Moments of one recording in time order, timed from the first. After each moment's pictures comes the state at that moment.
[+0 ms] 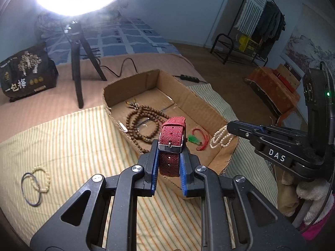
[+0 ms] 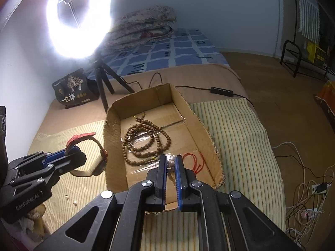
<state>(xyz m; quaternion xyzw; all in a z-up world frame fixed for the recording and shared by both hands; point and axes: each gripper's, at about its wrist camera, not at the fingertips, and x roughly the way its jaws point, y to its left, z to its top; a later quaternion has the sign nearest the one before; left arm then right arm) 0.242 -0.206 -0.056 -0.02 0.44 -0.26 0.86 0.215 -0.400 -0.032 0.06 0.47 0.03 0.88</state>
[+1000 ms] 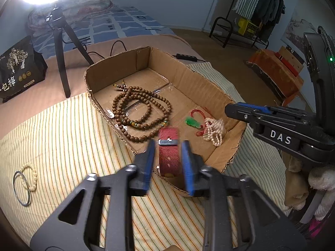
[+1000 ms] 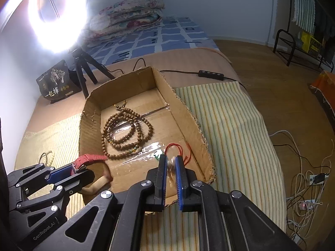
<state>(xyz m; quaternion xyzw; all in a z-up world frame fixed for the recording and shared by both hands) 0.239 -0.235 -0.089 0.02 0.46 -0.26 0.85 0.225 -0.412 -0.058 0.06 0.50 0.00 0.86</state>
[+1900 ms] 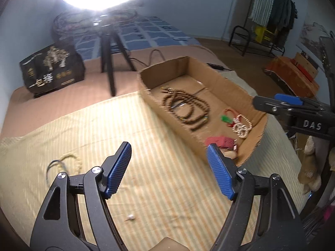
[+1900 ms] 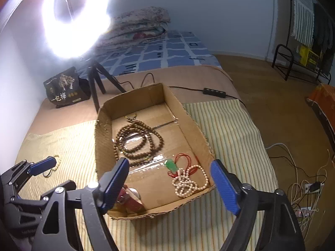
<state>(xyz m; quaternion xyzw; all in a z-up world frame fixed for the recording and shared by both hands) 0.219 -0.162 -0.070 0.04 0.43 -0.19 0.88 0.211 -0.386 -0.030 0.04 0.46 0.01 0.89</state>
